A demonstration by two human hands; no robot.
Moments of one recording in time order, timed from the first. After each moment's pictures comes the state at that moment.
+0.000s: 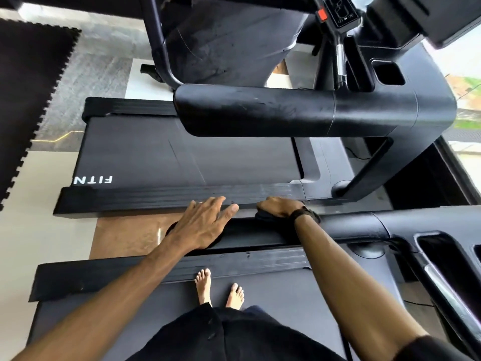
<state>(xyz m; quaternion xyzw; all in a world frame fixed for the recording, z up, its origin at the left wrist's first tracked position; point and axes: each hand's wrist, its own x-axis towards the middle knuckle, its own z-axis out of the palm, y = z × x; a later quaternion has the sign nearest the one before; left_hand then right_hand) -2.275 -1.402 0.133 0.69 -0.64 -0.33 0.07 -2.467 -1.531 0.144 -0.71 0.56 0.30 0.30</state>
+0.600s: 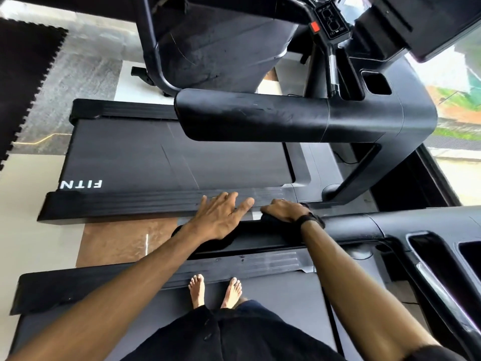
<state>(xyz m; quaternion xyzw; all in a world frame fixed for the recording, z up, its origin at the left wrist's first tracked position) -2.287 -1.426 0.153 0.67 -0.63 -0.38 0.07 -2.473 -1.522 0.158 -0.70 0.59 0.29 0.27</state>
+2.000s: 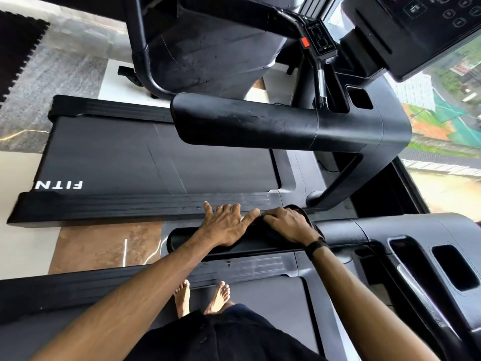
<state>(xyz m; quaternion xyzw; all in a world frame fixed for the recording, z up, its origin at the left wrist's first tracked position) -2.311 -1.433 0.137 0.66 -0.66 -0.36 0.01 -2.496 -1.488 0.164 -0.78 0.56 0.15 0.21</state>
